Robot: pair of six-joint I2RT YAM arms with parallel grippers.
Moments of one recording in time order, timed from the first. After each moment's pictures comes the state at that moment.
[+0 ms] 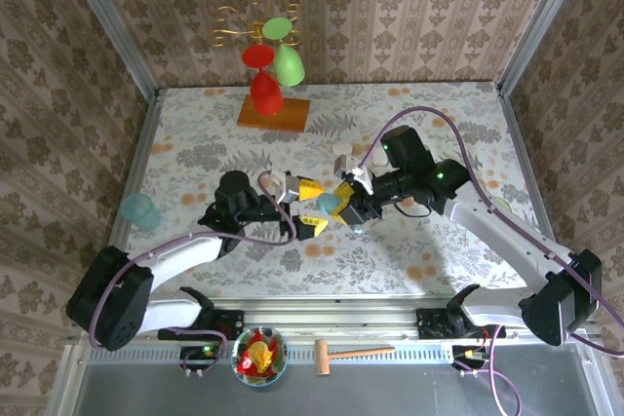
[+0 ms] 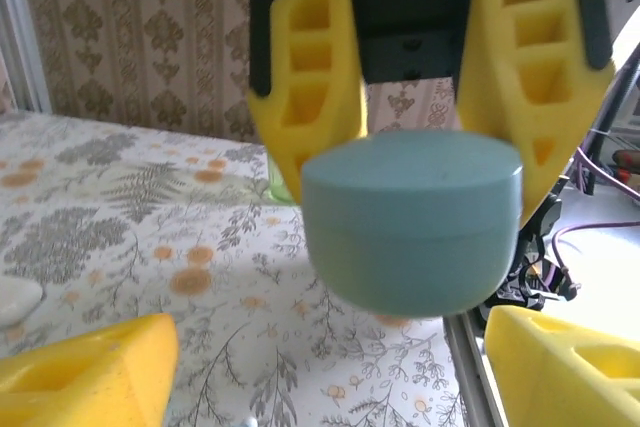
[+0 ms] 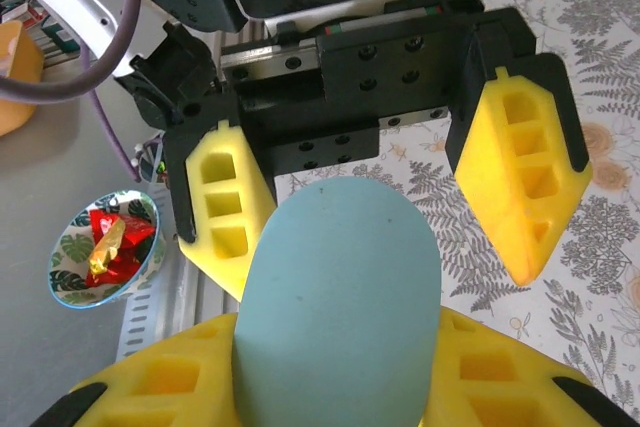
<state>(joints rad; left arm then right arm) -0.64 1.24 0.49 0.71 0.98 -0.08 0.57 1.27 1.14 -0.68 -0.81 -0.40</state>
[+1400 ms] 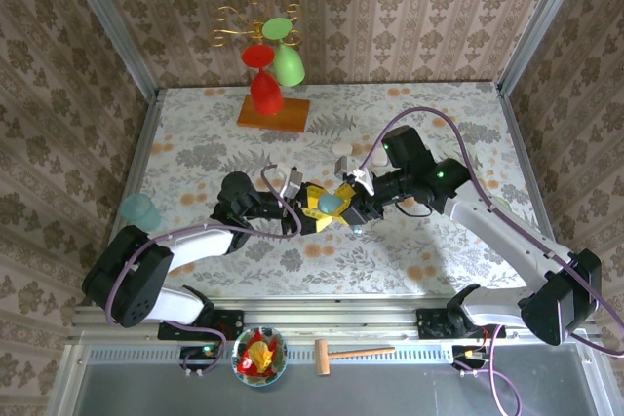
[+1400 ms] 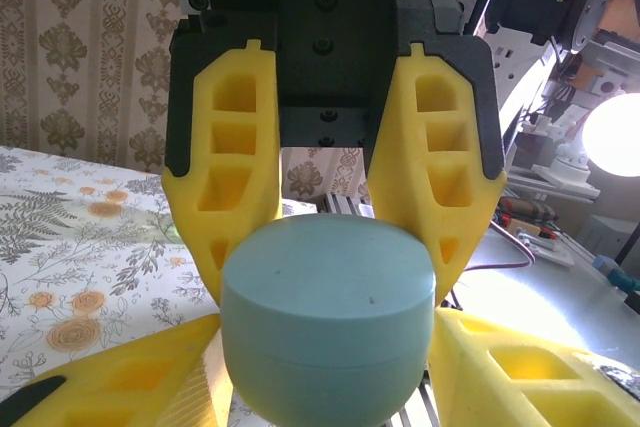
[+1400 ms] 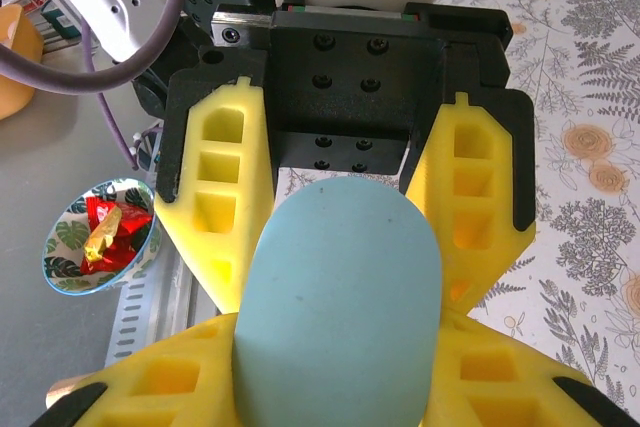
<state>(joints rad) -0.66 1.38 0.51 1.03 1.11 -0.38 0.56 1.27 1.14 -0.70 -0.81 -0.45</state>
